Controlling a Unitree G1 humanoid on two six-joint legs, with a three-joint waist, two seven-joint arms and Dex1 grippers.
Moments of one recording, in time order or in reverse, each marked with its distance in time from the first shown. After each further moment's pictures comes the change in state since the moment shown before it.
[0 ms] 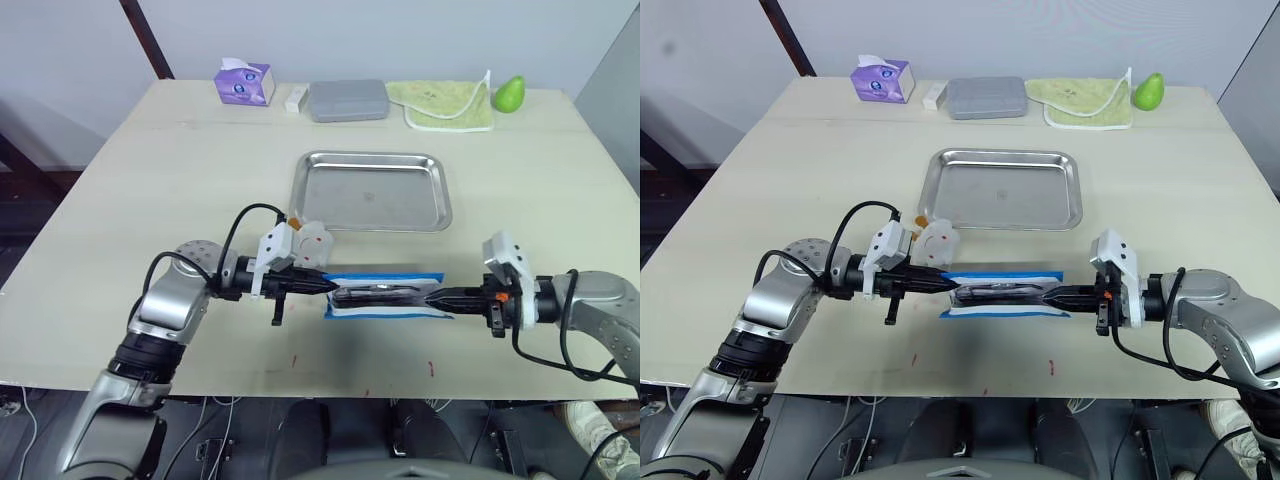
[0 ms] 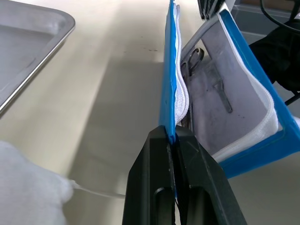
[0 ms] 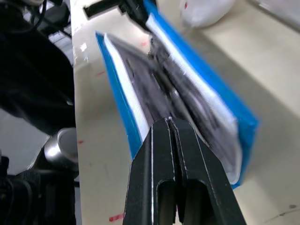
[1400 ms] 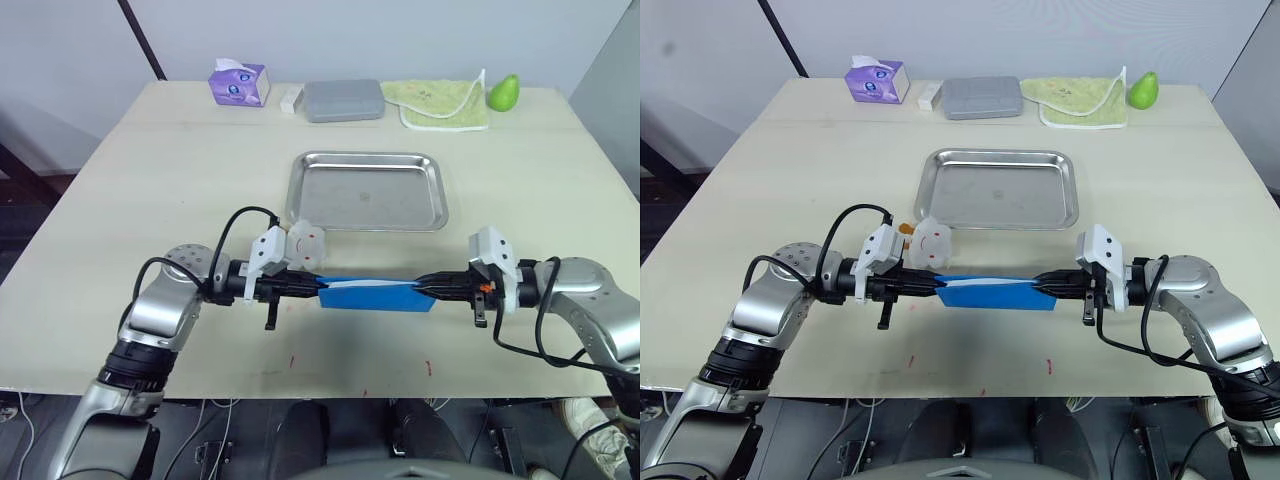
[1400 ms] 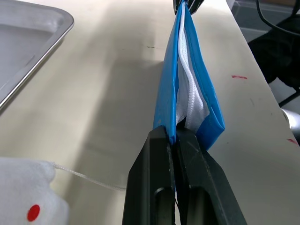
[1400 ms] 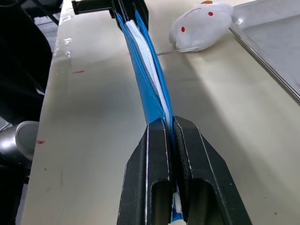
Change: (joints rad) left arm 0.066 0.032 0.039 -0.096 -0.009 0.034 -0.008; right arm -0.097 0.112 0.022 0.107 -0.162 -0.226 0.074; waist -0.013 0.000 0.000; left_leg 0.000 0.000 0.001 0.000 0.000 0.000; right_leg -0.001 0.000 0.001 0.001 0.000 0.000
